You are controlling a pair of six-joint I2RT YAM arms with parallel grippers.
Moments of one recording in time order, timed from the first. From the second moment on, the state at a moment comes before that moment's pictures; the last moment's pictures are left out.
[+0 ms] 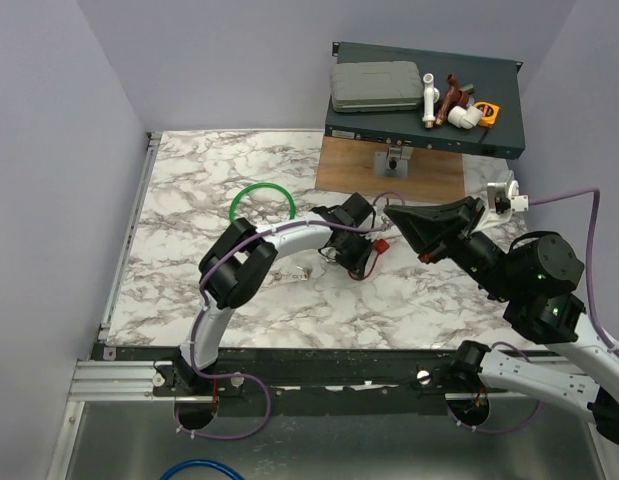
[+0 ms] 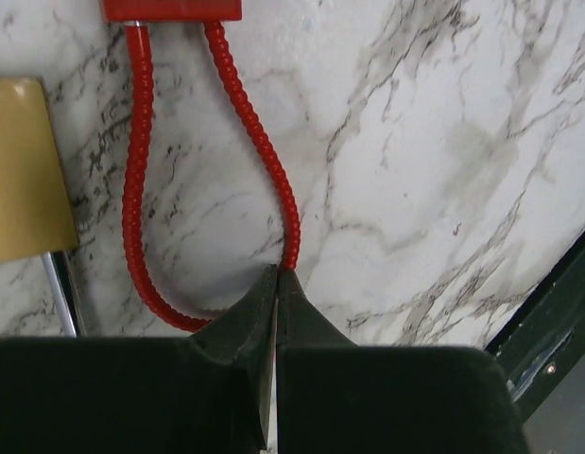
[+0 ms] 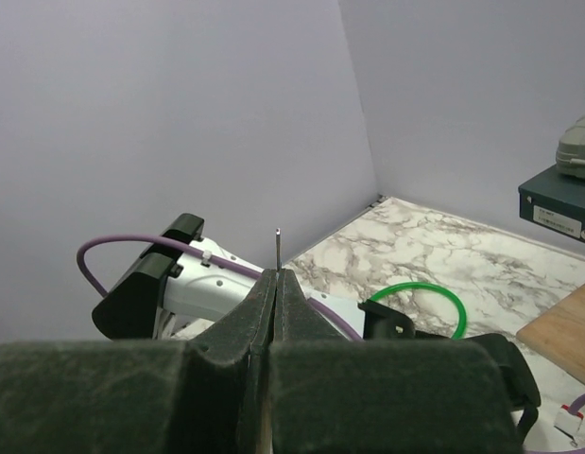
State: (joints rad) left arm -0.84 2.15 1.56 -0.53 0.40 -0.17; right arm 0.96 0.70 1.05 -0.03 0.07 0.23
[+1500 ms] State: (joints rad) left arm -0.77 2.16 1.66 -0.80 0.36 0.03; right arm 0.96 0.75 1.05 0.01 0.09 0.19
